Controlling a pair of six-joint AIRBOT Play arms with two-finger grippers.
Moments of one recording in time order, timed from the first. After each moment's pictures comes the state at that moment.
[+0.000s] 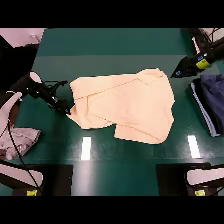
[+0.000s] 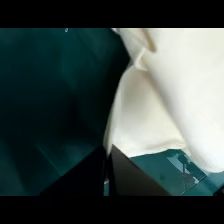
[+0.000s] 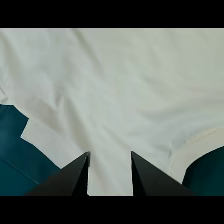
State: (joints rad) left arm 0.06 -1.68 1.24 1.12 -1.46 -1.11; right arm -0.14 -1.60 1.88 -1.04 1.79 1.36
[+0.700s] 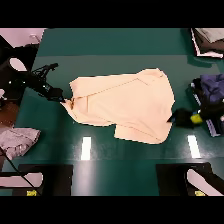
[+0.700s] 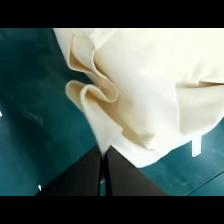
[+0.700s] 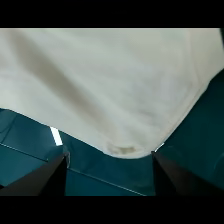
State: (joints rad) left arm 0.06 -1.47 1.32 1.11 -1.42 -1.18; right arm -0.28 -1.02 0.73 -1.04 1.46 1.41
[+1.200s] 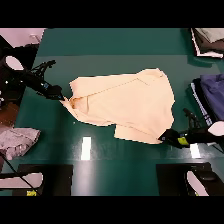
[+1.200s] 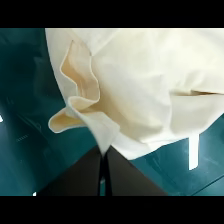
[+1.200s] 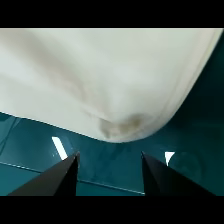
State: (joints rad) left arm 0.06 -1.45 1.32 1.11 -1.40 -1.22; right arm -0.10 -0.69 0.36 -1.04 1.26 1.66
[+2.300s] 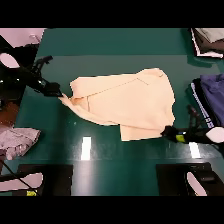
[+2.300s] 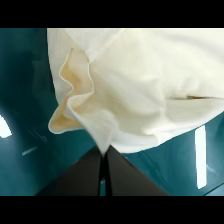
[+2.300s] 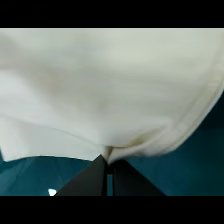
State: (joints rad) left arm 0.06 -1.39 1.35 1.11 -1.38 -1.24; right arm -0.04 -0.59 0.39 -1.08 1.10 1.76
